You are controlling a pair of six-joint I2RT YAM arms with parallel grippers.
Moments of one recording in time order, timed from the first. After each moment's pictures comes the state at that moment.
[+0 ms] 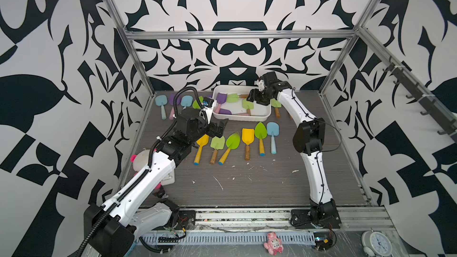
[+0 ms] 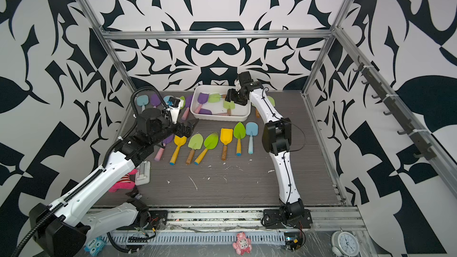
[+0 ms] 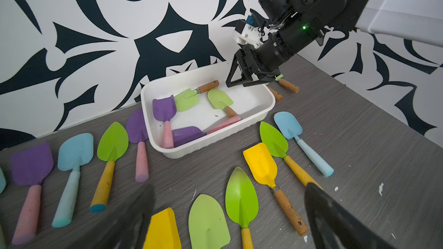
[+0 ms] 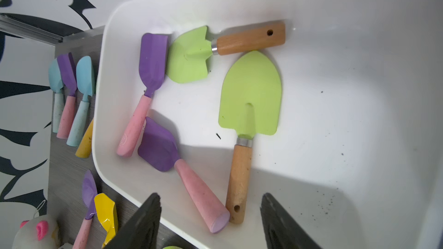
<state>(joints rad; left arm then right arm) -0.54 1.10 0.98 -0.21 0.08 -0.02 0.32 2.44 2.42 -0.92 -0.32 0.42</state>
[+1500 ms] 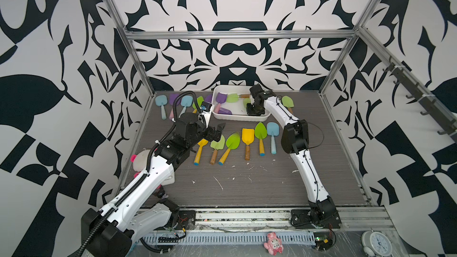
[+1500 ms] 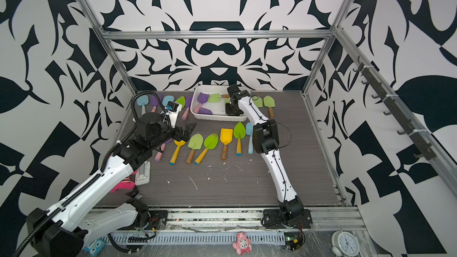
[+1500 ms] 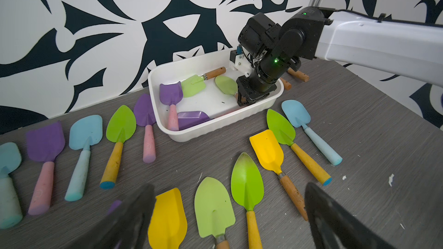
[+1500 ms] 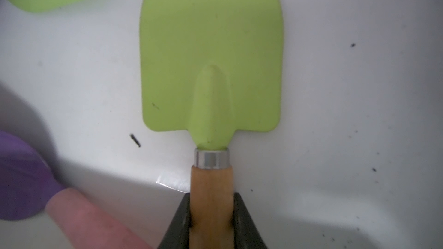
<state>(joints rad) -0.54 1.06 0.93 -0.24 0.04 -0.02 0.39 2.67 2.55 -1.03 -0.07 0.31</state>
